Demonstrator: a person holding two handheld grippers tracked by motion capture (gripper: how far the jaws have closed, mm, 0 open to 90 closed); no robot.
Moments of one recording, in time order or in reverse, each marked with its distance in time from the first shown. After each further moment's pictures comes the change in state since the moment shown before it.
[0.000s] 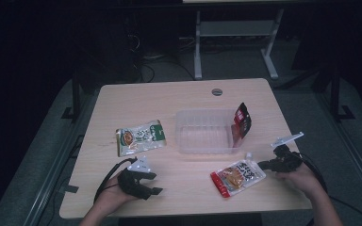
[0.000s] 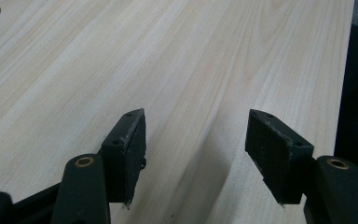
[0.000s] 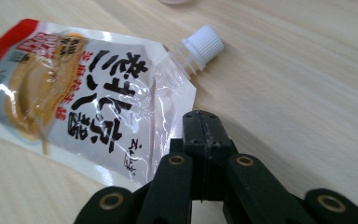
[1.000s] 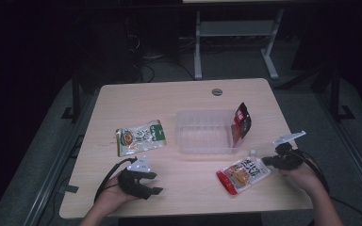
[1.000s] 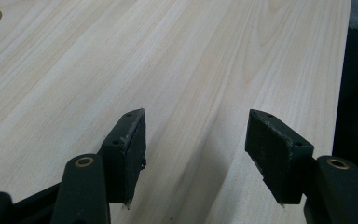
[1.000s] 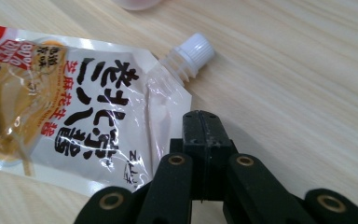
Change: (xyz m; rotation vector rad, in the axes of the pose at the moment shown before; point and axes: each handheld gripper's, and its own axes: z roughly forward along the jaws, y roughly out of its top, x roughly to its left) left arm 0.000 0.001 0.000 -0.013 0.001 0.009; right arm -0.003 0.003 -0.006 -0.013 -0.129 -0.018
